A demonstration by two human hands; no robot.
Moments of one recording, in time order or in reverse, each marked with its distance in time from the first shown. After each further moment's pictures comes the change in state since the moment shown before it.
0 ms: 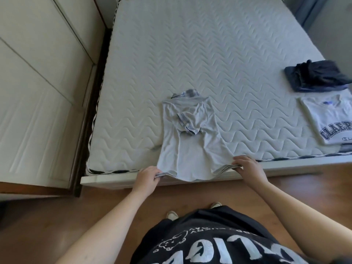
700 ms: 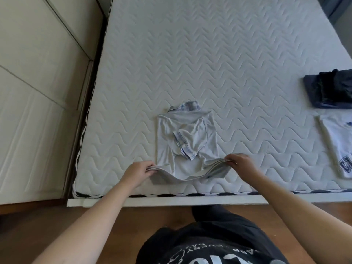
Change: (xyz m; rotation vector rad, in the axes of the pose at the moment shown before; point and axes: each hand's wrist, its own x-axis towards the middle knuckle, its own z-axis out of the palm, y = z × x) left_hand 0.178 0.016 -0.069 -0.114 -0.125 -0.068; right_hand 0.200 0.012 -0.045 0.052 -0.134 -0.179
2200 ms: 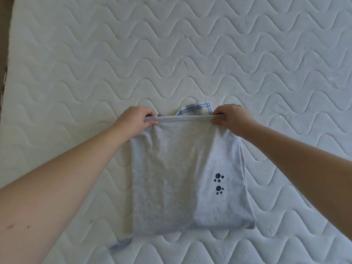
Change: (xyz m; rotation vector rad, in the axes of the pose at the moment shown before) left_hand 0.451 -0.077 0.001 0.096 -0.018 0.047; right_hand 0.425 0.093 0.082 -0.001 -0.108 0.009
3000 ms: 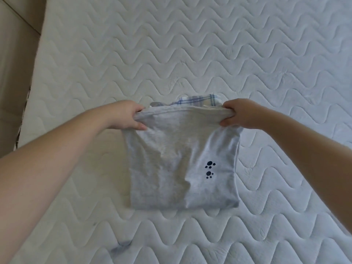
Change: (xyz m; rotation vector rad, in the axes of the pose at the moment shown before) left_hand -0.027 0.052 -0.111 0.218 -0.283 0.029; right_hand -0.028 -0.040 -0.109 -0.081 -0.181 0.063
